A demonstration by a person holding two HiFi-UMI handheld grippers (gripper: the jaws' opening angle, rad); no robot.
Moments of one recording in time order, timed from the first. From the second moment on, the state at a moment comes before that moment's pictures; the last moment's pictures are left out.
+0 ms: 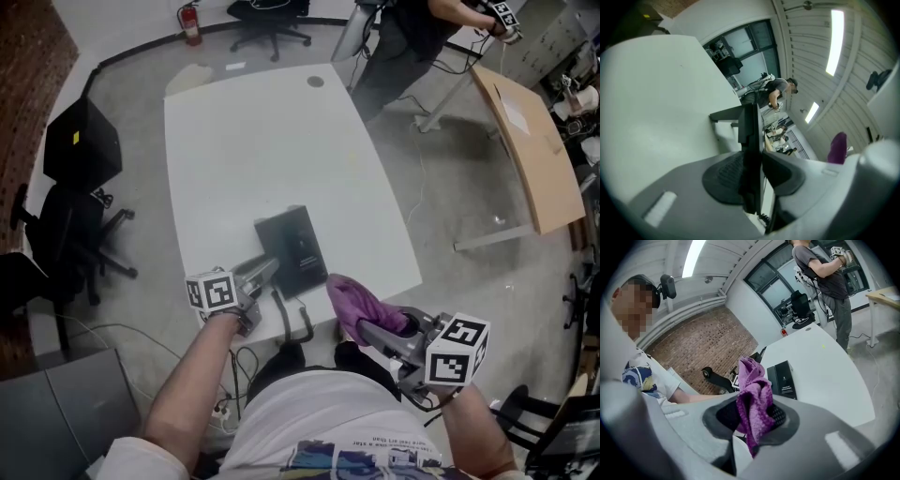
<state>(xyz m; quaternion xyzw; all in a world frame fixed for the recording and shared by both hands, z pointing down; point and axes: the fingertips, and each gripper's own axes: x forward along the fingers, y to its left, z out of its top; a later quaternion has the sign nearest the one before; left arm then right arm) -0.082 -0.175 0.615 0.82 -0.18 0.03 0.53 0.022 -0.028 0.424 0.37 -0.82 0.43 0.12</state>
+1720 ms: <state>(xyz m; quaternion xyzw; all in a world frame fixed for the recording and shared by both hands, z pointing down) -0.039 0.112 0.416 0.85 -0.45 0.08 0.24 0.111 0.066 0.426 0.18 -0.93 0.22 0.22</state>
